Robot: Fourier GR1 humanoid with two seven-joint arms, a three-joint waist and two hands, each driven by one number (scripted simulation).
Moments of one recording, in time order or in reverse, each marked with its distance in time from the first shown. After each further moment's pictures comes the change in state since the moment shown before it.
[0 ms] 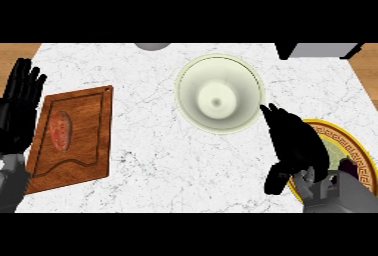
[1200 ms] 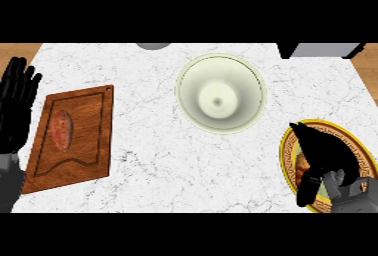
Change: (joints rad) left arm -0.002 -0.009 0.047 0.006 -0.008 -0.052 0.003; right arm 0.144 -0.100 -0.109 0.055 -0.081 0.142 -0.030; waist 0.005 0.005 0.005
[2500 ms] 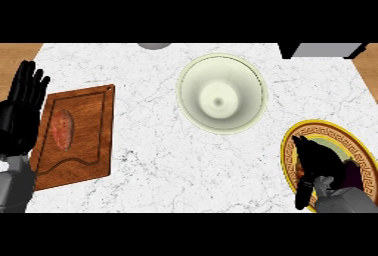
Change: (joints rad) left arm 0.004 -0.106 0.059 -0.017 -0.107 -0.055 0.015; right arm 0.132 0.179 -0.134 0.208 0.345 0.024 -0.236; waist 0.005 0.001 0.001
